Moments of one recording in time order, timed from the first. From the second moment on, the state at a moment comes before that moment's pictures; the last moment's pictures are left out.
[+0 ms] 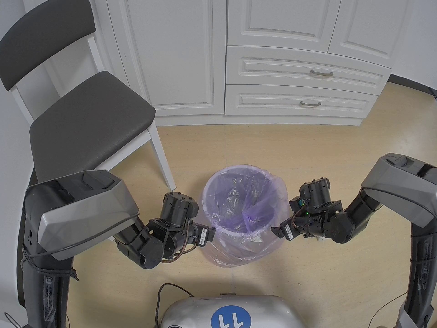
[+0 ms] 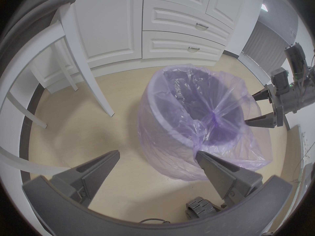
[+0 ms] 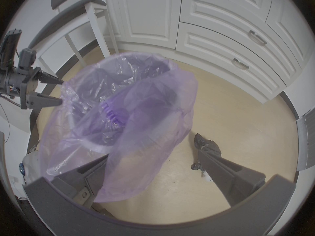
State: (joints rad) left arm -0.56 2.37 -0.99 -0.76 0.18 -0.10; right arm 0.39 2.30 -0.98 -0.63 -0.11 -0.20
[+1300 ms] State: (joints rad) left arm -0.51 2.39 -1.01 -0.77 0.17 -0.10; right arm 0.37 2.29 -0.97 -0.67 -0.08 -0.13
